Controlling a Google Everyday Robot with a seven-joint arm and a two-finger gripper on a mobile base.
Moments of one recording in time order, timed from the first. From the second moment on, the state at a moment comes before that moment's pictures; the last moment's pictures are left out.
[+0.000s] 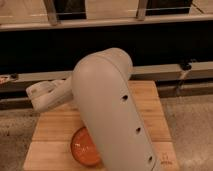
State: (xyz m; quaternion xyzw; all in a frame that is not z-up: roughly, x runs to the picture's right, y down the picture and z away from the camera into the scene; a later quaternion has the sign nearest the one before) arm -0.211 0.004 0.824 0.01 0.15 -0.69 0.71
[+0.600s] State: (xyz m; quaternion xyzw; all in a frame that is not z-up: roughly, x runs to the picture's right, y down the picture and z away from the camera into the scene) arm -0.211 0.007 0.826 0.01 0.15 -0.69 0.71
